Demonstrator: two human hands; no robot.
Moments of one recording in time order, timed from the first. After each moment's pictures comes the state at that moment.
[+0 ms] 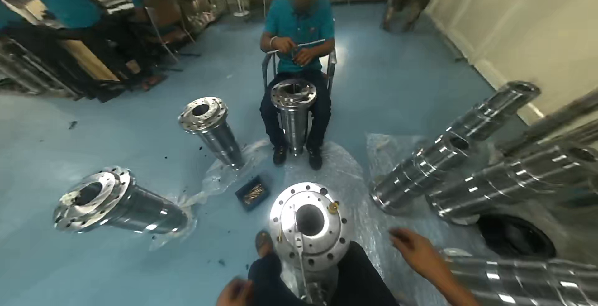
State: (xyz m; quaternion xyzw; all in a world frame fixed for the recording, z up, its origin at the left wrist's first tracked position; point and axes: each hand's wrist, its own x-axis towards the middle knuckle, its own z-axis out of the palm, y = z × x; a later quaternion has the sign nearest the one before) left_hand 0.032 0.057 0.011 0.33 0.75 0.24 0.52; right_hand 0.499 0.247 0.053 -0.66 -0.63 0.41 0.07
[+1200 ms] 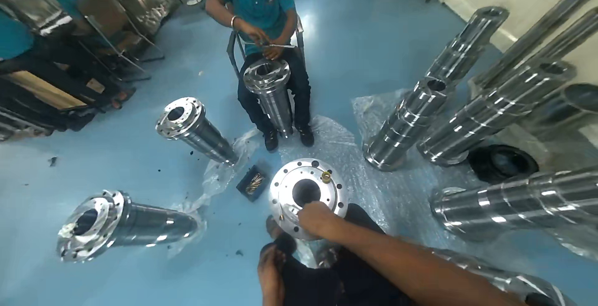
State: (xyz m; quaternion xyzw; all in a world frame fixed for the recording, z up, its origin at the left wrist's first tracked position) left_hand 0.111 0.091 -0.049 0.04 0.68 0.54 0.49; right_hand 0.253 0.244 0.104 -0.43 -0.78 0.36 -0.28
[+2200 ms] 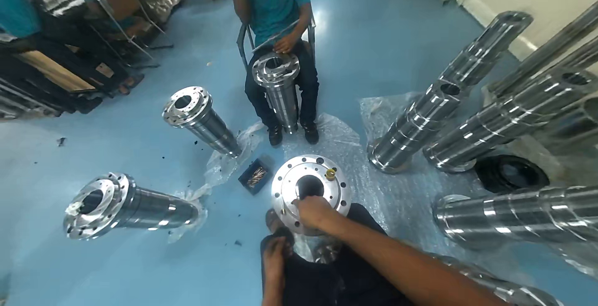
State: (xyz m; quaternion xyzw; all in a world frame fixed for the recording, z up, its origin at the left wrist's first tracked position) left_hand 0.115 0.095 -0.053 0.13 0.70 0.47 0.53; right_hand 0.245 0.250 0.083 -0.47 -0.77 0.36 -0.23
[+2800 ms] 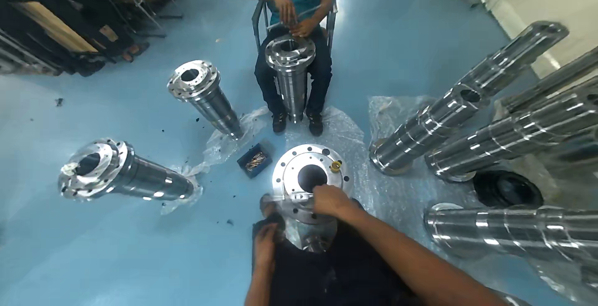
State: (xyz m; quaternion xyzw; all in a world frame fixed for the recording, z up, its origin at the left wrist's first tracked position) left_hand 0.107 0.088 -0.057 0.09 0.68 0.49 0.53; right_hand 0.271 0.254 0.078 -0.52 -0.72 0.36 -0.26
